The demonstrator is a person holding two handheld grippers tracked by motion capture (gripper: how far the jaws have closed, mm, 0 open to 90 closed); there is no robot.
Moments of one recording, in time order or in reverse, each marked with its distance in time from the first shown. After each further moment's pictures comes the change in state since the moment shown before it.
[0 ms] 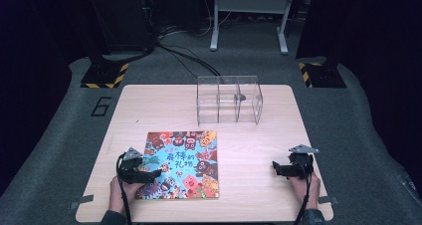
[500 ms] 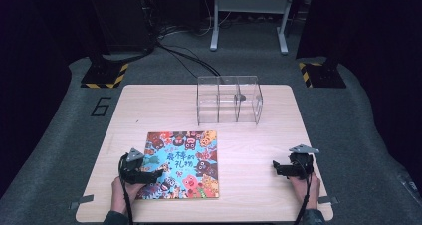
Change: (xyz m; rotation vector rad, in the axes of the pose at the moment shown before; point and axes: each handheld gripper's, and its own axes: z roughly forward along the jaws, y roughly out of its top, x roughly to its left) left arm -0.005 -0.001 0.003 -0.007 0.042 0.012; right arm 0.000 0.000 -0.001 0.000 -0.002 0.010
